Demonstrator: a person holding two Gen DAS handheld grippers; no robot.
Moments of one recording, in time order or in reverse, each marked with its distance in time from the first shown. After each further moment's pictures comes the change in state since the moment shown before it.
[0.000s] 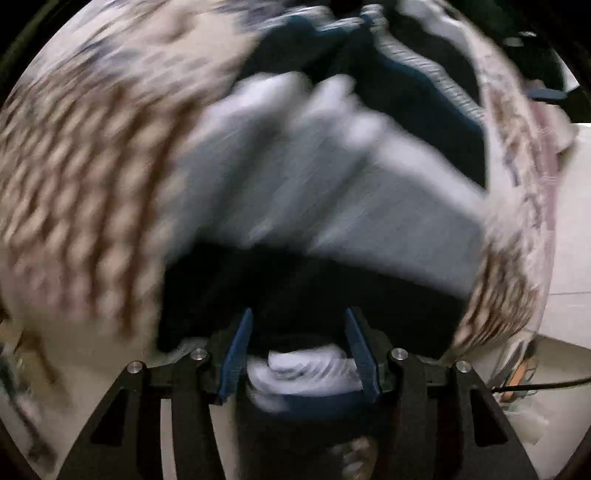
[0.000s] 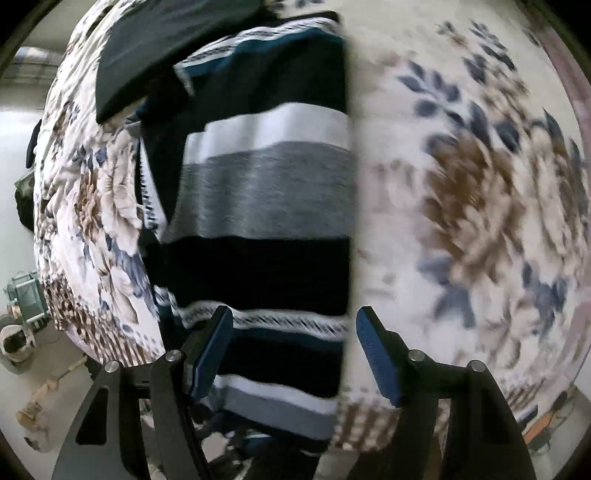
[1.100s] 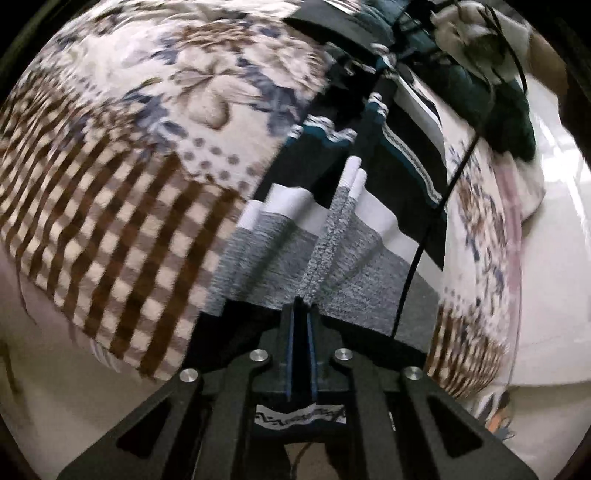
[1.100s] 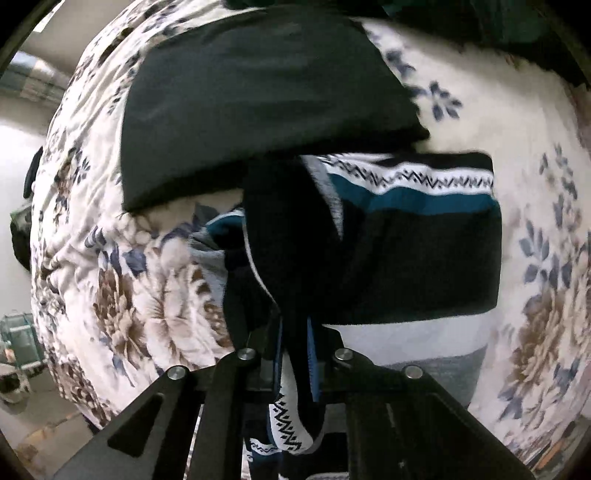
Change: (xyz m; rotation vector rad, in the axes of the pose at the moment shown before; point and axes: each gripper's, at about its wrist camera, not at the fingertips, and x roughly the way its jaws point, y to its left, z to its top) left arm -0.050 0.035 0.007 -0.077 -0.346 -0.152; right arm 0.019 0.167 0.137 -0.010 -0.207 -0.050
